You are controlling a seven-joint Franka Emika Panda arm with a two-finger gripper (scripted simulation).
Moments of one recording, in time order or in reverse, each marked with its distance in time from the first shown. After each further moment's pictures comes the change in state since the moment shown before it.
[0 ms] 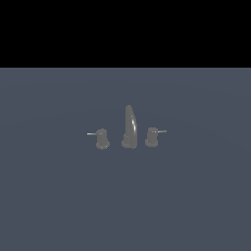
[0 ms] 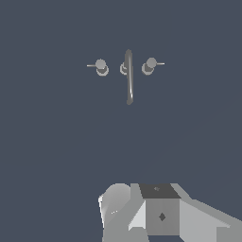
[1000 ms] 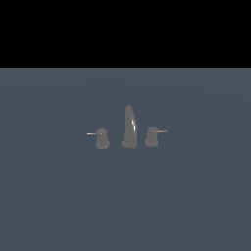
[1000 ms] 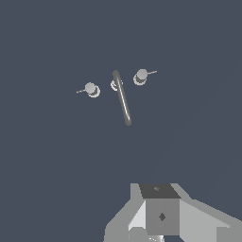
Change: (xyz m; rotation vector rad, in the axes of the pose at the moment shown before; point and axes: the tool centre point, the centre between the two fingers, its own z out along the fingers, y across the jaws) arm 0.069 0.008 0.026 0.035 0.001 0.214
